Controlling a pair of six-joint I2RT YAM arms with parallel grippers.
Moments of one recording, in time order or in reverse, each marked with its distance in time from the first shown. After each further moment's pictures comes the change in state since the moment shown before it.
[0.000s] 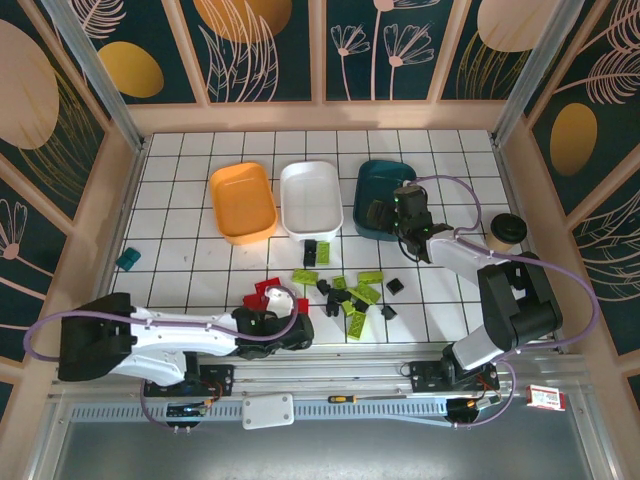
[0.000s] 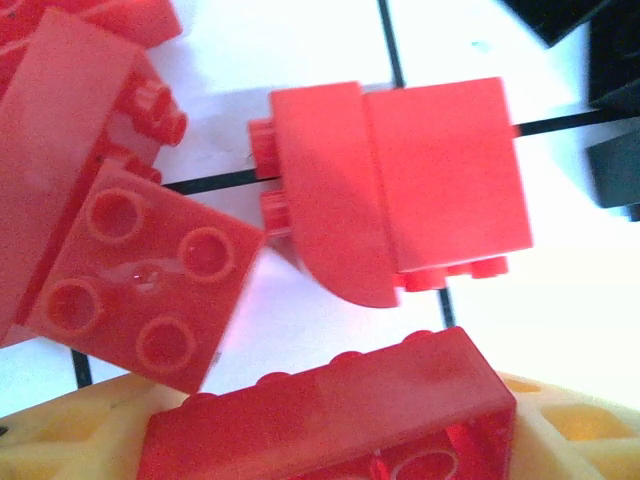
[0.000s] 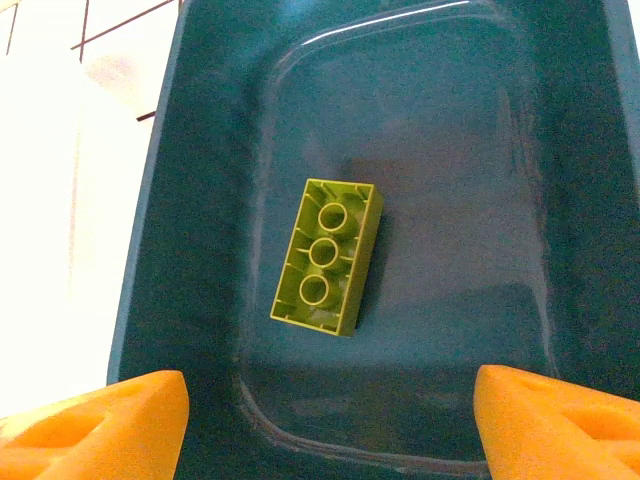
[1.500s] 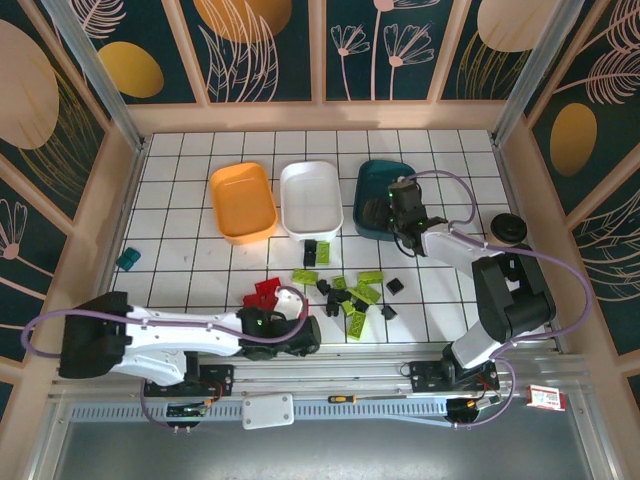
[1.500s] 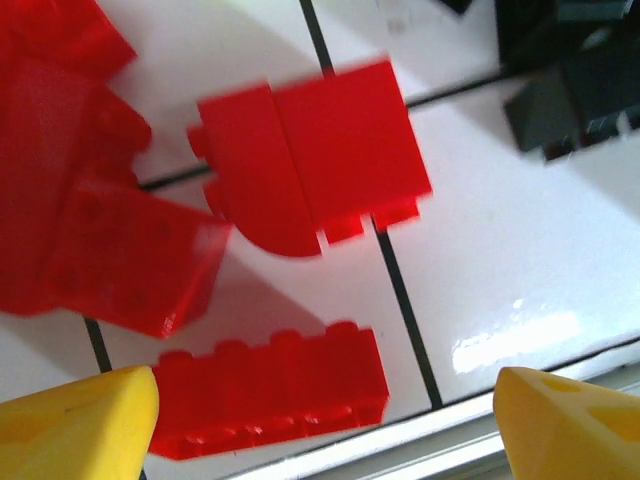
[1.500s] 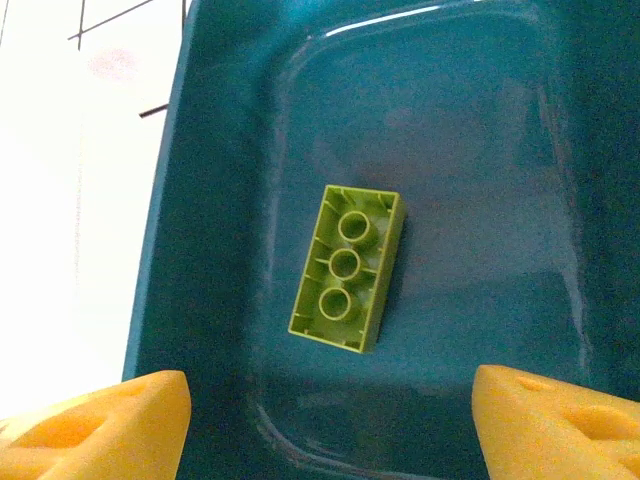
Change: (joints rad) left arm -0.070 0.055 0.127 -0.187 -0.016 0.050; right arm 0.017 0.056 0.066 -0.039 0.005 0.003
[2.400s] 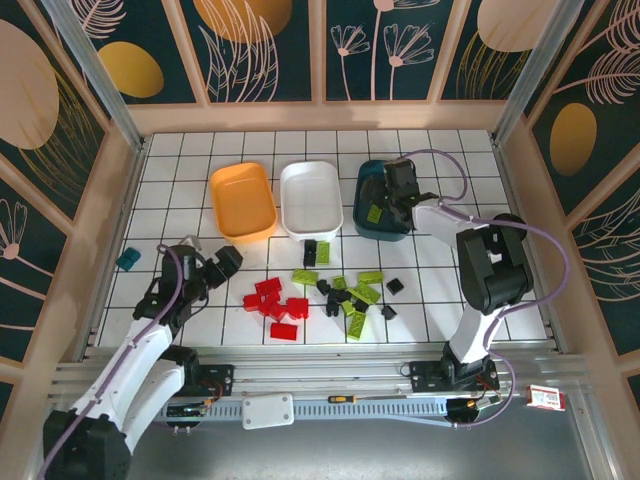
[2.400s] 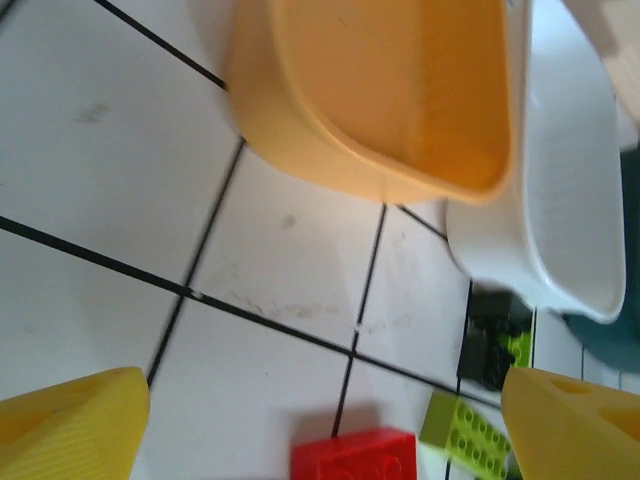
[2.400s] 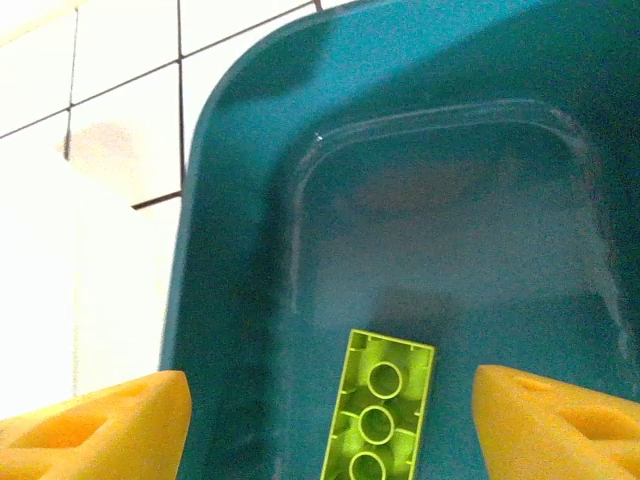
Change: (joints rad) left arm 1.152 -0.584 -0.309 0.347 0.525 0.254; right arm -0.034 0.186 0.246 -0.051 0.000 -0.007
